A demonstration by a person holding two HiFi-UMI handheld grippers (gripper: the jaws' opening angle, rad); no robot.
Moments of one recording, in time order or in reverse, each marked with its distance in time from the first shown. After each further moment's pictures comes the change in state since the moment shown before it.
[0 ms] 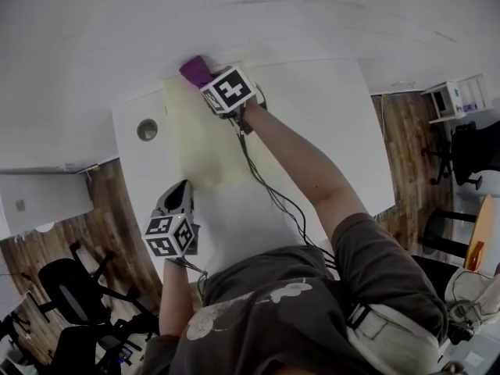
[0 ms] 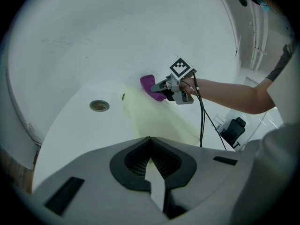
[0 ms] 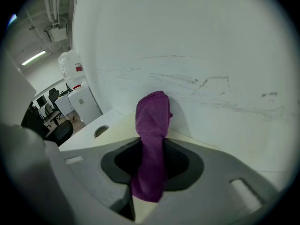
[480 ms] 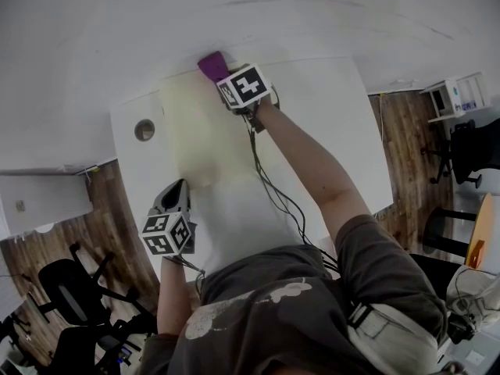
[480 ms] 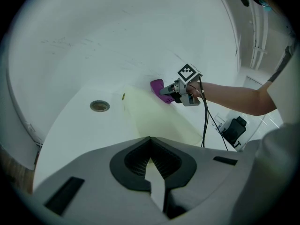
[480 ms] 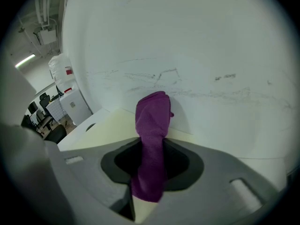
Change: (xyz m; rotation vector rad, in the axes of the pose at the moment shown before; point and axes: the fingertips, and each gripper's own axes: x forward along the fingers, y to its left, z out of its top) left arm -0.002 -0.002 -0.001 0.006 0.000 0.010; right arm -0.027 -0.044 -0.025 0.081 0.005 -0.081
